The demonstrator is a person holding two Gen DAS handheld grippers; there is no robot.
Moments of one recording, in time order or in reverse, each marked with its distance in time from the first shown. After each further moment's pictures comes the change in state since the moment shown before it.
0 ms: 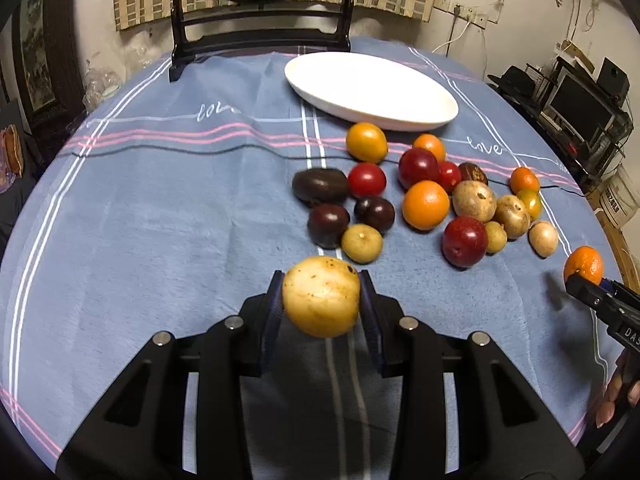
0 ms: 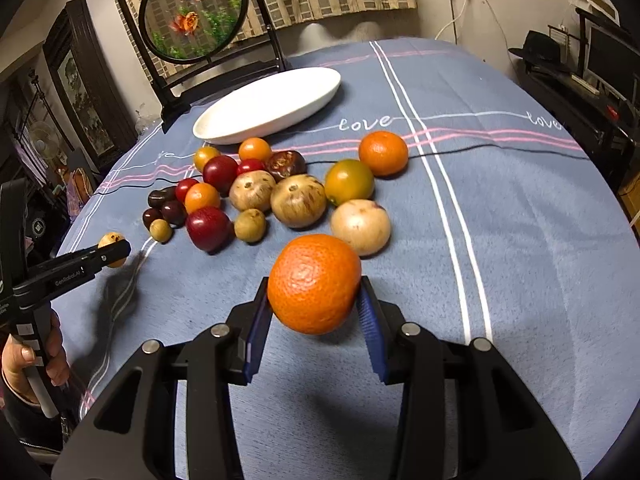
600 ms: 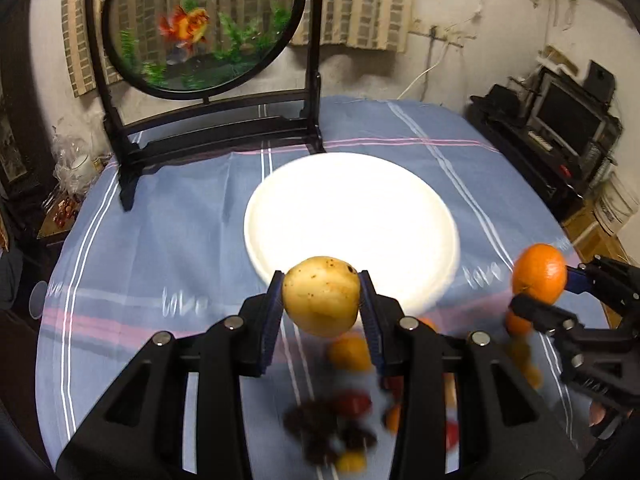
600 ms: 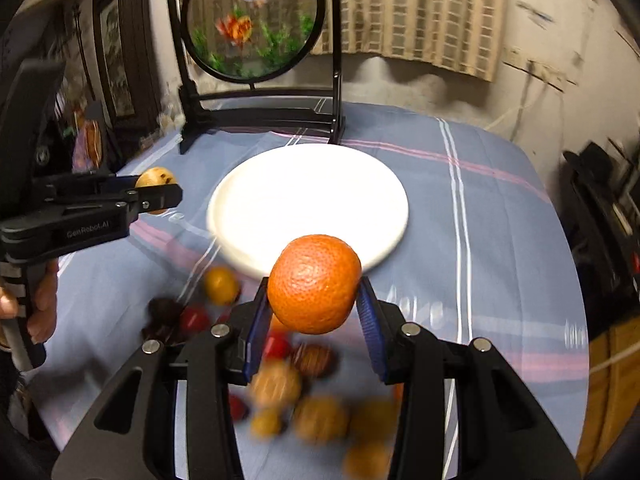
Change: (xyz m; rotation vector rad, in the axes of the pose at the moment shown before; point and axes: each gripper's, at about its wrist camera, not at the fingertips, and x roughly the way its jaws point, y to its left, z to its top) left arm 0.051 -0.025 0.201 0.109 -0.049 -0.029; right arm 0.069 0.053 0.182 -0.304 -0.002 -0.026
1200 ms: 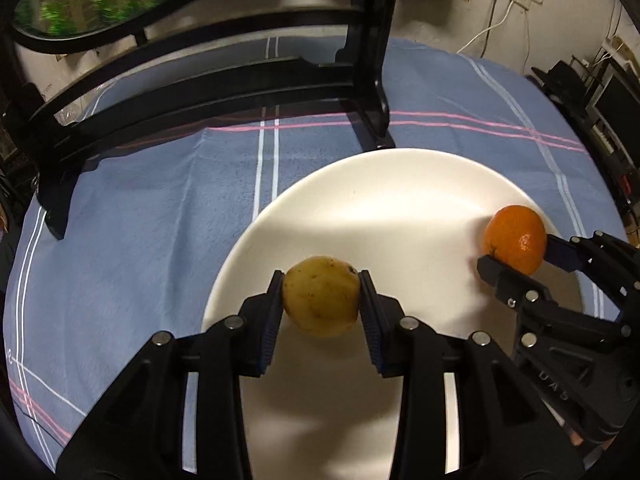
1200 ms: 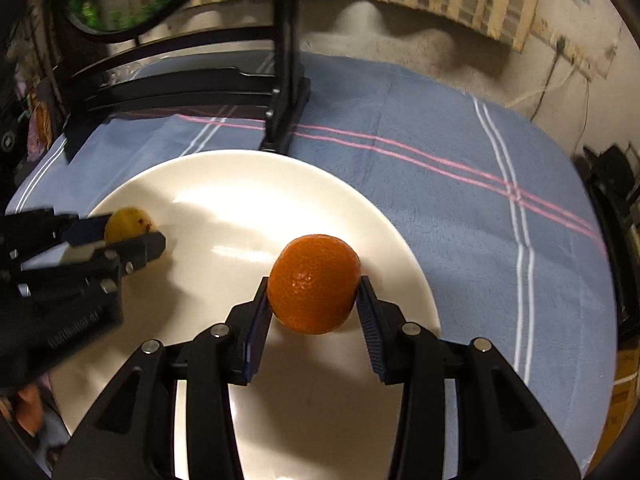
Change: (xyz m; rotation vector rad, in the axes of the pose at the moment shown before) left arm 0.195 0.029 0.075 -0.061 0.202 0.077; right arm 0.214 -0.051 0.102 0.038 0.183 -0.076
